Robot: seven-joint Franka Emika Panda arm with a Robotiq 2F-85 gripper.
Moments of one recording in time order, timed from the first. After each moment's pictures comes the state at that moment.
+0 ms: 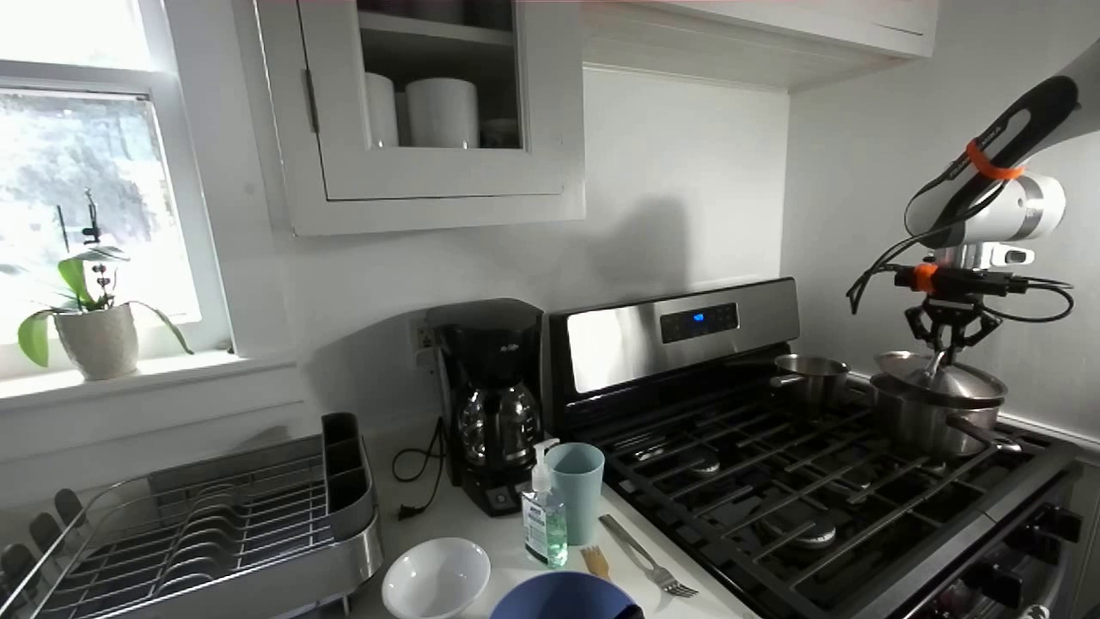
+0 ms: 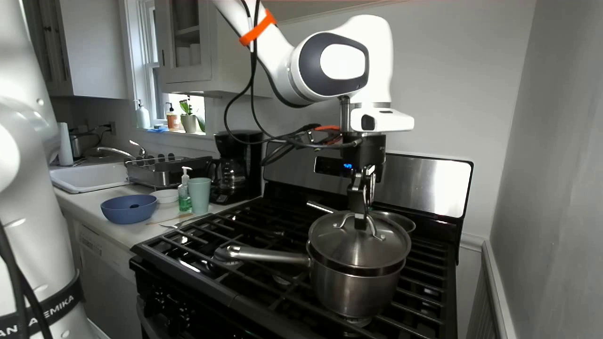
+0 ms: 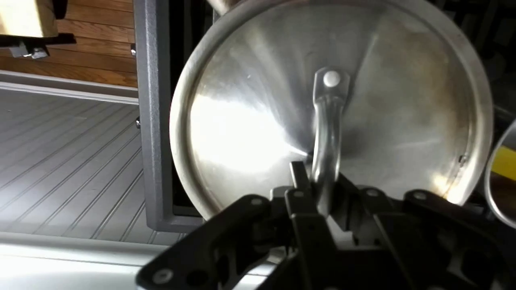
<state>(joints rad) -0.42 -0.05 -0.32 -2.35 -0.10 2.37 0.84</state>
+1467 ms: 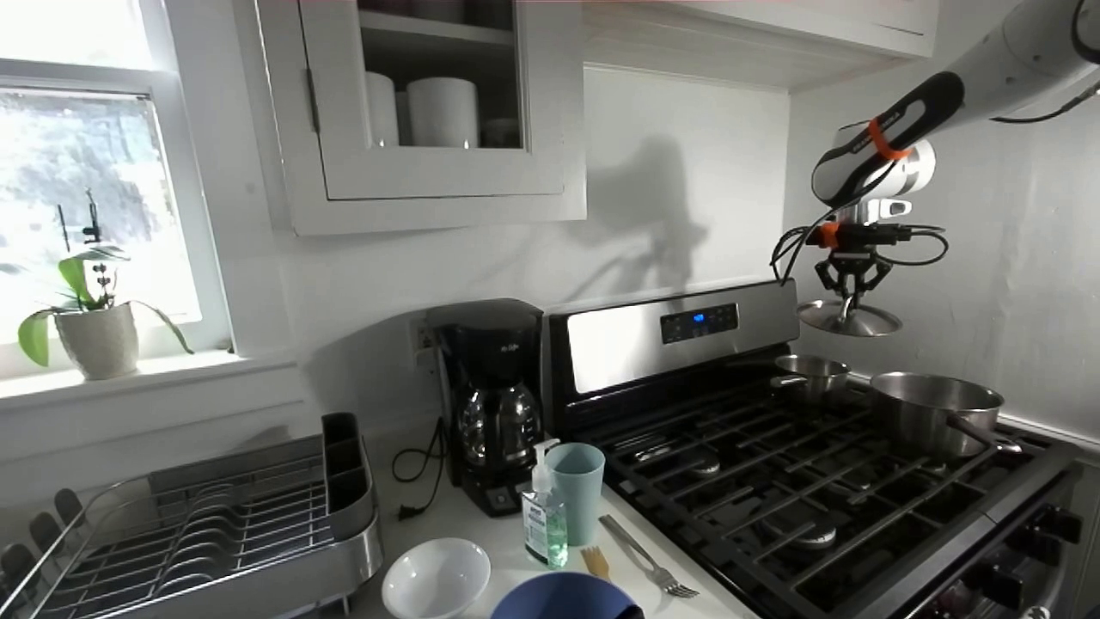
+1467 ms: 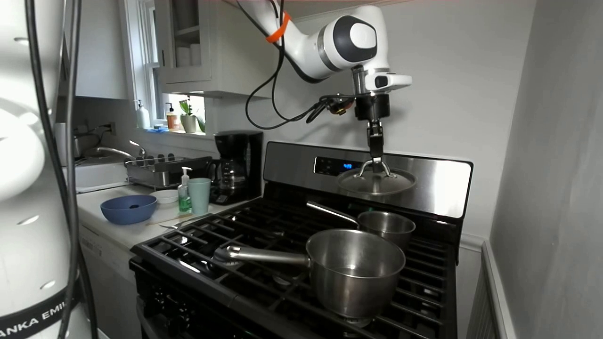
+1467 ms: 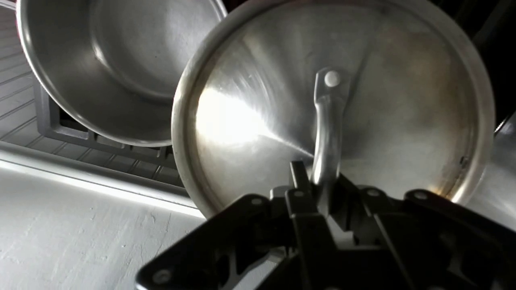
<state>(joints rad) -0.28 0.17 -0.25 -1.87 -0.15 2.16 0.87</state>
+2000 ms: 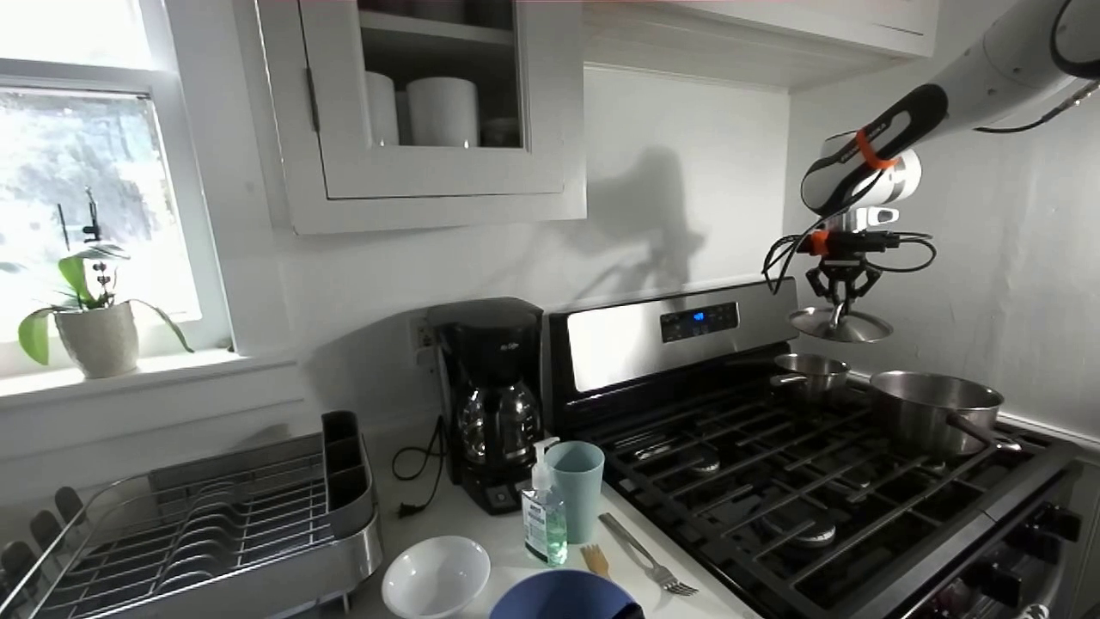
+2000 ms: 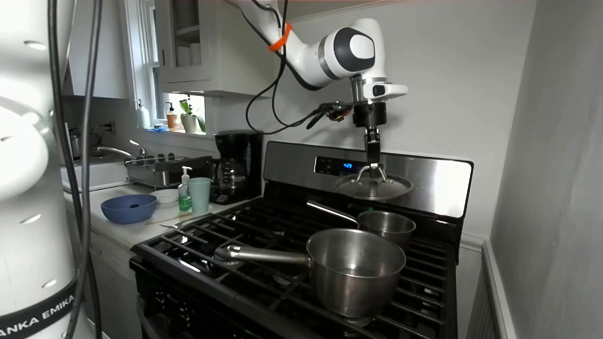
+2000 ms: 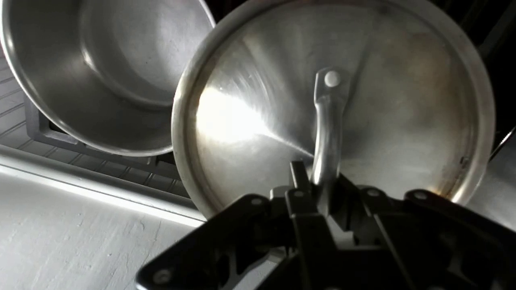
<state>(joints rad) -0.25 0.22 -0.25 -1.85 -0.15 2.15 0.87</state>
